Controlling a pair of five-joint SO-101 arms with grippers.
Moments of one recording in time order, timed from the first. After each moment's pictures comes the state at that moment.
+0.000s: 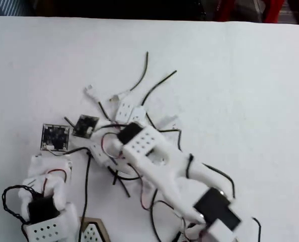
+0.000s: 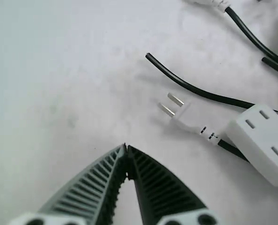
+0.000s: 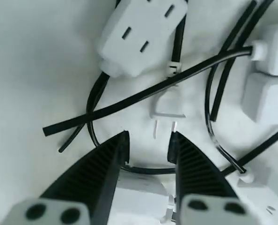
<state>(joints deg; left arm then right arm) -22.0 -103.7 92.5 66.9 -21.5 -47.8 -0.5 24.3 68.0 27.1</state>
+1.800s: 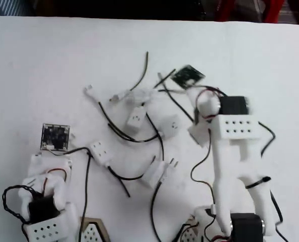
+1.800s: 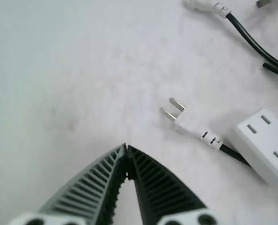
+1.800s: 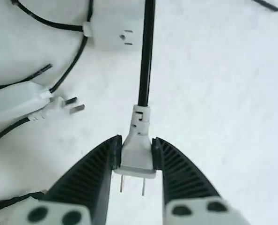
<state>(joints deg) -22.0 -103.7 93.0 65.4 -21.5 -2.7 -21.7 24.1 85.5 38.3</state>
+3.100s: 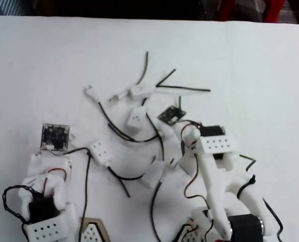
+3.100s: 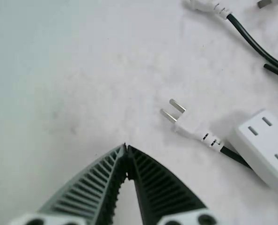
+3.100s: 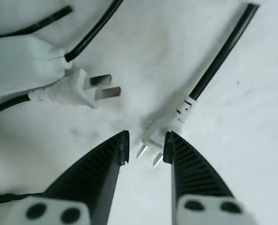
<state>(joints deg) -22.0 -103.7 93.5 64.3 -21.5 -9.7 -22.4 54.0 65.8 38.4</state>
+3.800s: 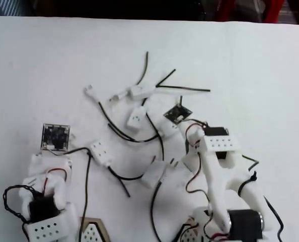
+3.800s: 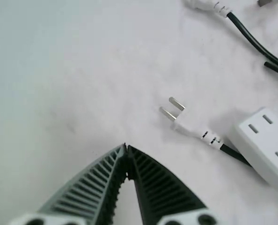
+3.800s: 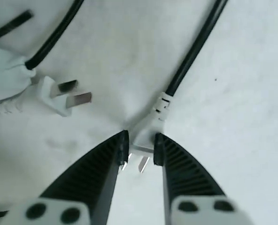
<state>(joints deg) -22.0 -103.7 94.2 64.3 -21.5 -6.5 -14.4 52.7 60.4 38.4</state>
